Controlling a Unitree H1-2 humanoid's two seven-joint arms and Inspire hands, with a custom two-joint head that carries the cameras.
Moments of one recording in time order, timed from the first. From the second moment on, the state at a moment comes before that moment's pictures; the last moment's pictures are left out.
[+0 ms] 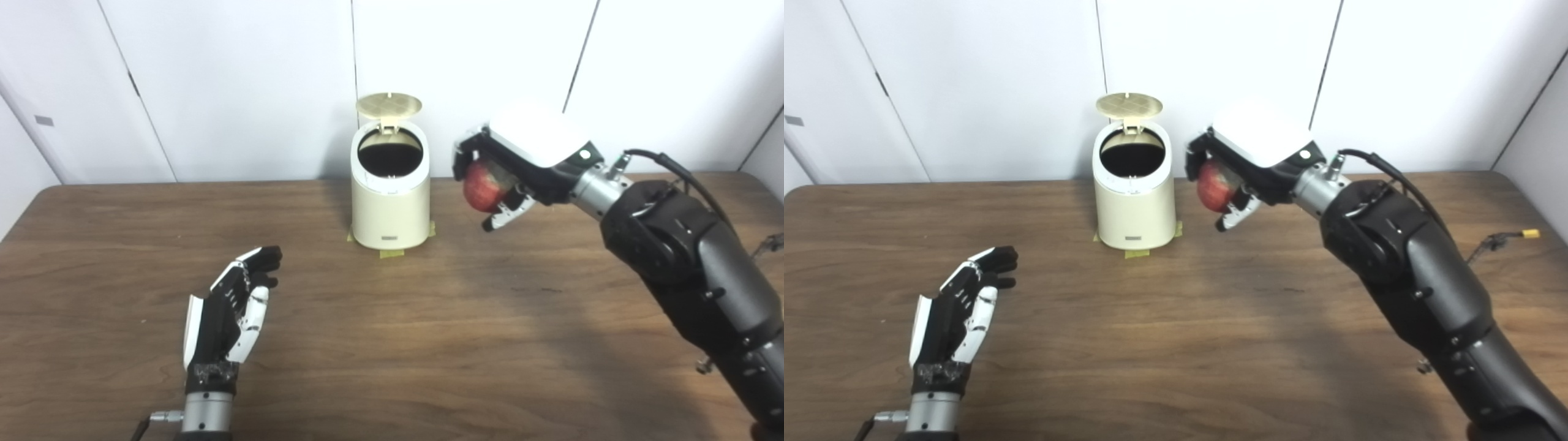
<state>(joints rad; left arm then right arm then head) 0.10 0.10 -0.02 -0.17 0.12 -0.22 0.12 -0.68 -0.48 0.36 -0.21 -0.80 -0.09 0.34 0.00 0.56</state>
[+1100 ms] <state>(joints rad) 0.09 0.10 -0.04 -0.16 0.14 -0.23 0.14 -0.88 -0.24 0.44 0.45 -1.04 -0.35 -0.23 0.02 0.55</state>
